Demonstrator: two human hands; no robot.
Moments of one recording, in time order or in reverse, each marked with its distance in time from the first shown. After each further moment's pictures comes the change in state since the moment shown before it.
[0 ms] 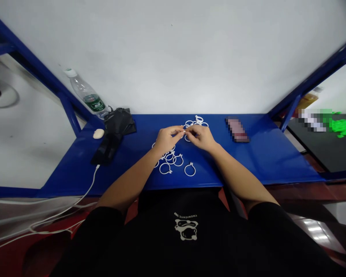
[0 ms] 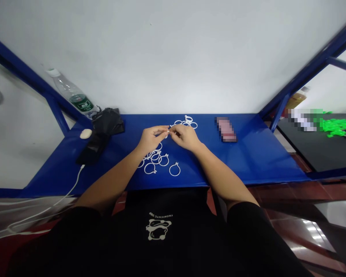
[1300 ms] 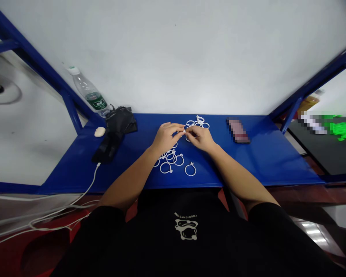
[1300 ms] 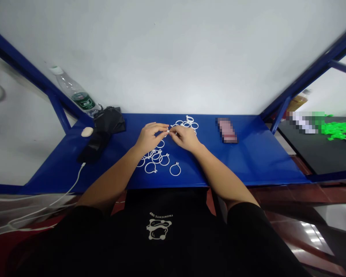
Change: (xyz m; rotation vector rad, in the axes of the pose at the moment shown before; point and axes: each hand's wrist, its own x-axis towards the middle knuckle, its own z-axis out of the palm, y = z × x) left_hand 0.005 0.015 -0.020 0.346 -0.017 0.259; right_hand -0.002 0.000 0.007 -0.001 -0.014 0.003
